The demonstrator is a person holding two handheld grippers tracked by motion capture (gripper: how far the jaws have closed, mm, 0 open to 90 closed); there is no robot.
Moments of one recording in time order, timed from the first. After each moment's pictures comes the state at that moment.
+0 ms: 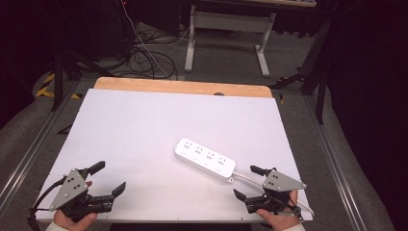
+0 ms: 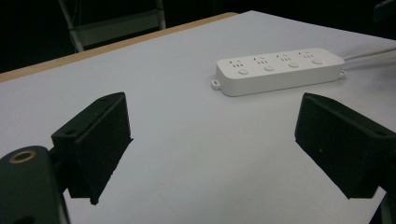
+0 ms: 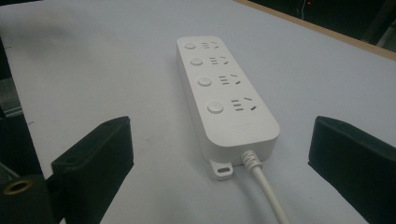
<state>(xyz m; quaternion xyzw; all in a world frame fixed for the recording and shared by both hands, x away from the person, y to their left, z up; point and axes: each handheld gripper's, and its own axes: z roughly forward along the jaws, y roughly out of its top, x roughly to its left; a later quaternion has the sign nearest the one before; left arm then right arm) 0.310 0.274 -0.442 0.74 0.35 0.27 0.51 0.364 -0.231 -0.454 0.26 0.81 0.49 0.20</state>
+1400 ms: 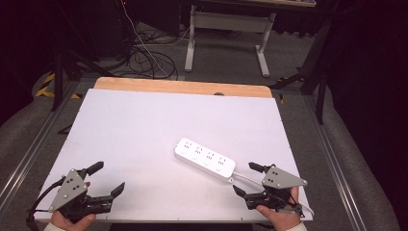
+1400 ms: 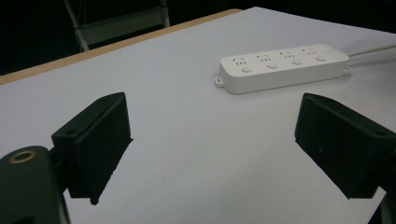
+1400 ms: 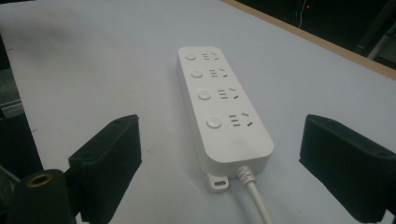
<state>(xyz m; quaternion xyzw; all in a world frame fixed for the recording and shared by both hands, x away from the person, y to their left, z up) 0.307 0.275 -0.438 0.74 0.35 0.28 0.49 0.365 -0.224 -0.431 0.24 0.82 0.48 0.21</state>
